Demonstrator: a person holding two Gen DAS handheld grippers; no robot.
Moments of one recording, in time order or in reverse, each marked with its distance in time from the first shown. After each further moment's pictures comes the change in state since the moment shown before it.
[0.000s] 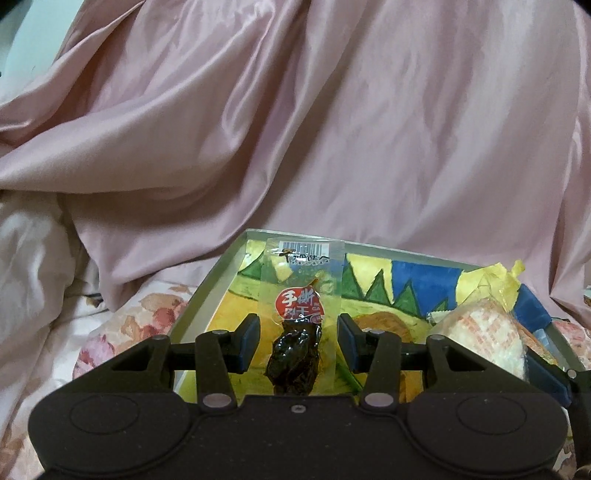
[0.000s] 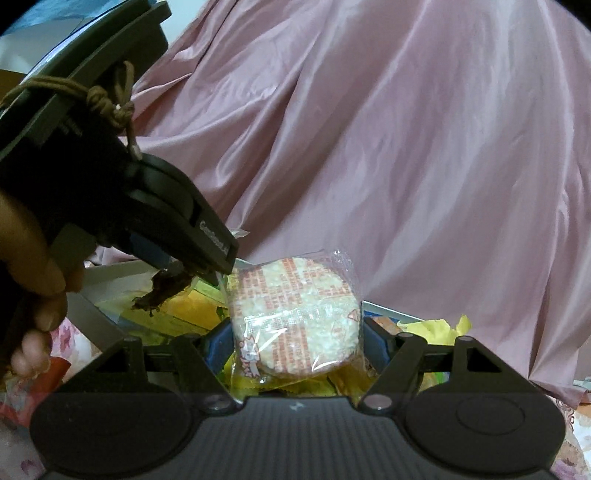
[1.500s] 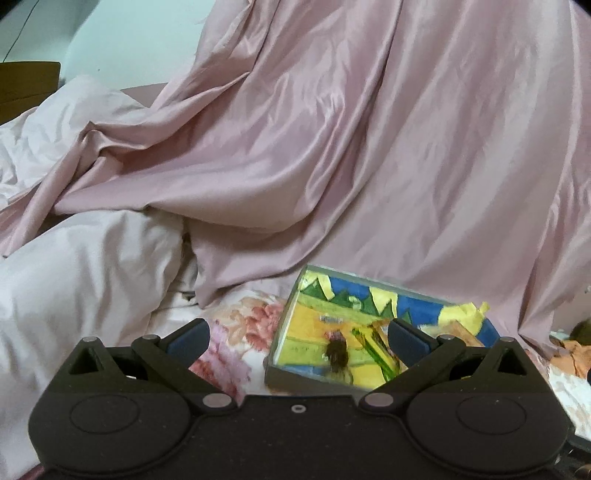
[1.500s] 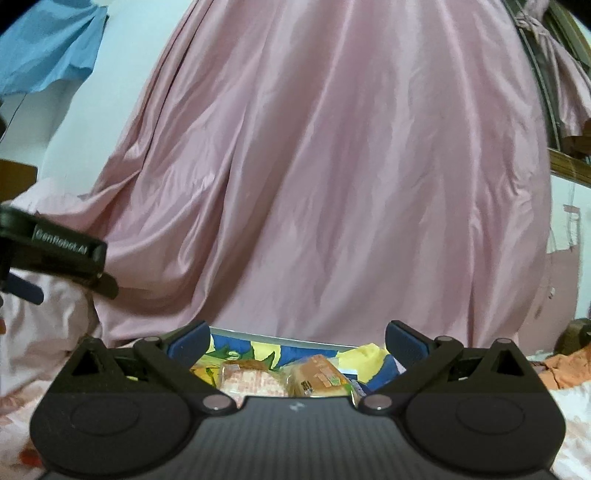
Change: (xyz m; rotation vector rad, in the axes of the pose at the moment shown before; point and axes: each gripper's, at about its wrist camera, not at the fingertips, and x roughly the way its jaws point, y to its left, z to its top) left arm -0.164 0.076 -0.013 -0.113 -0.104 -0.014; right arm -0.121 -0.002 0.040 0.212 -0.144 -0.178
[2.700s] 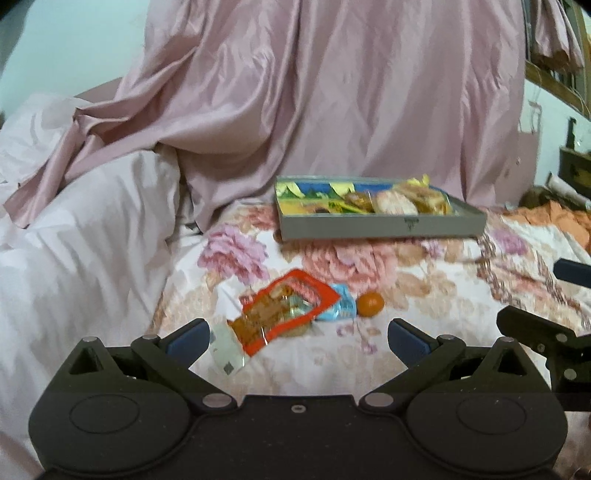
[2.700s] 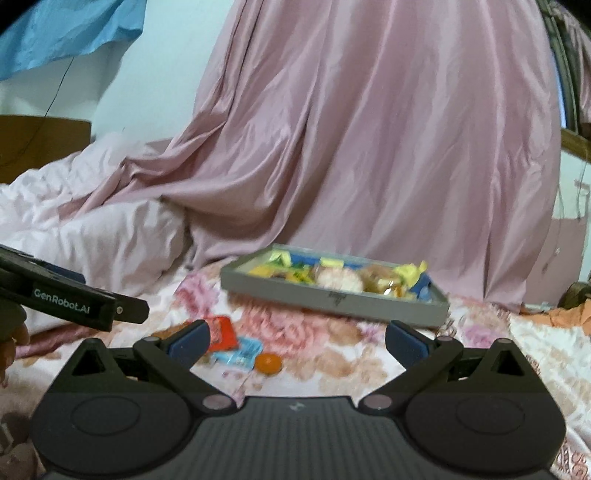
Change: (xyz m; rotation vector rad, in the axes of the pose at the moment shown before) left arm -0.100 0.081 -0.112 0.307 0.105 -0.178; right arm -0.145 0.076 -0.031 -0.064 0.235 0.119
